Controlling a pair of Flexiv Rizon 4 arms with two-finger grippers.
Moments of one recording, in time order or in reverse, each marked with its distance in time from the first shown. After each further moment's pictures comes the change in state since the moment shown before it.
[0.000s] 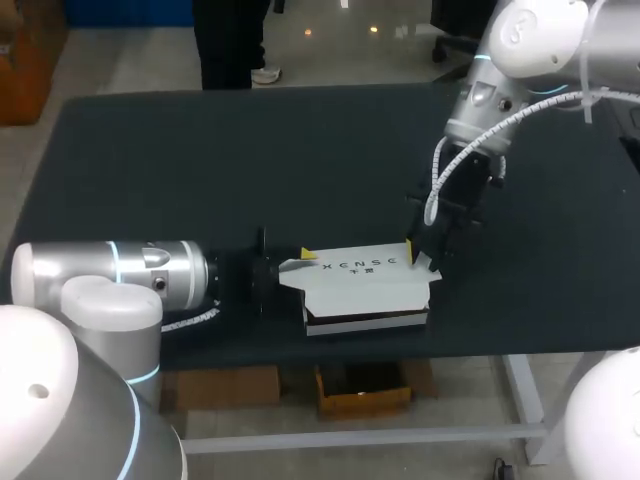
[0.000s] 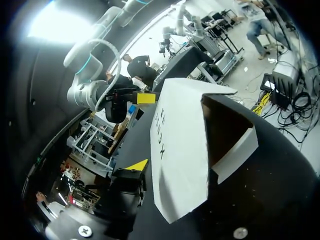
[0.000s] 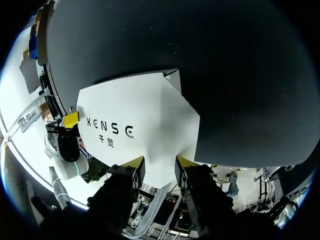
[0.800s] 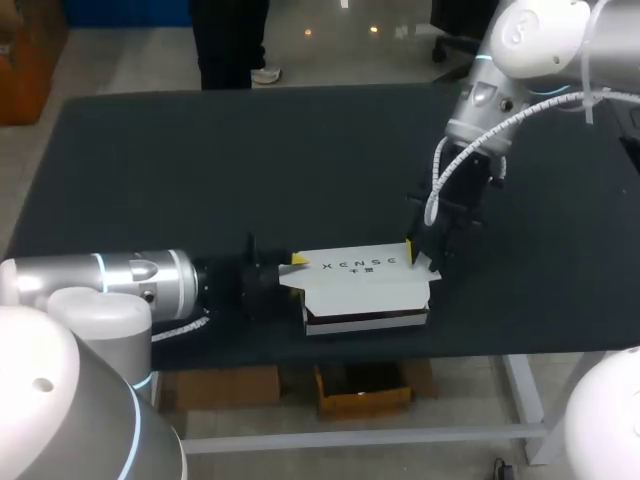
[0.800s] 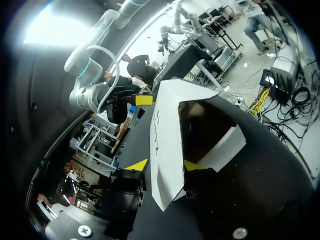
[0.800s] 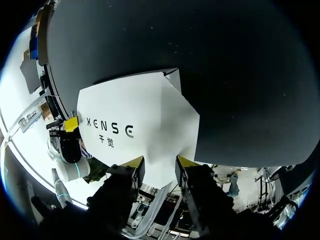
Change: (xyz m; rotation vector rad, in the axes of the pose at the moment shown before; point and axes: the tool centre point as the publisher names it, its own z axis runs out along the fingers) left arm 0.005 -0.002 -0.019 -0.024 -0.027 0.036; right arm 0.001 -0.001 0.000 -0.004 0.006 0.000
